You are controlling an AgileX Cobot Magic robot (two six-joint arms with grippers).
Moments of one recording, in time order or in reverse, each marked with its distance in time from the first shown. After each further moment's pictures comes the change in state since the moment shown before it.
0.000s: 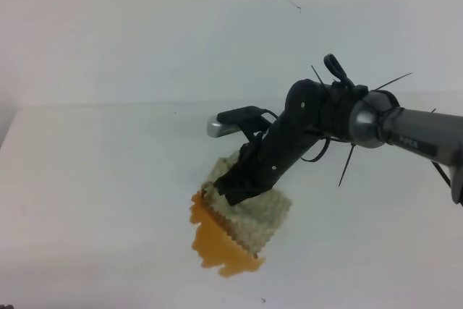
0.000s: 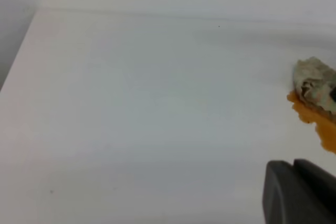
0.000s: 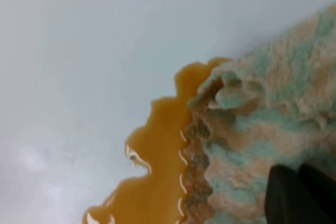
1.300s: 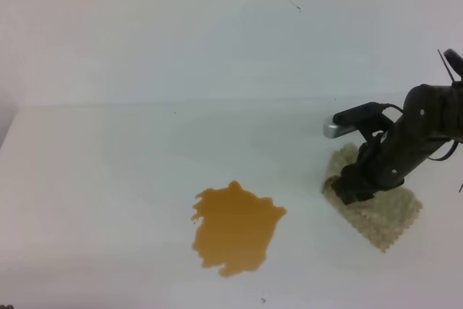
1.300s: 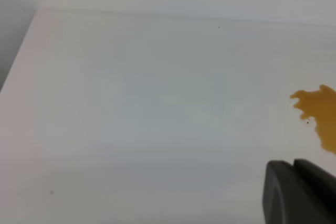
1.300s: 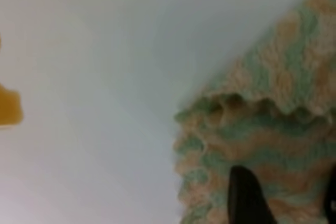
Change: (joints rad) left arm 0.000 0.000 0.000 0.000 0.000 0.000; right arm -0.238 -0.258 0.483 -0.298 -0.177 0.049
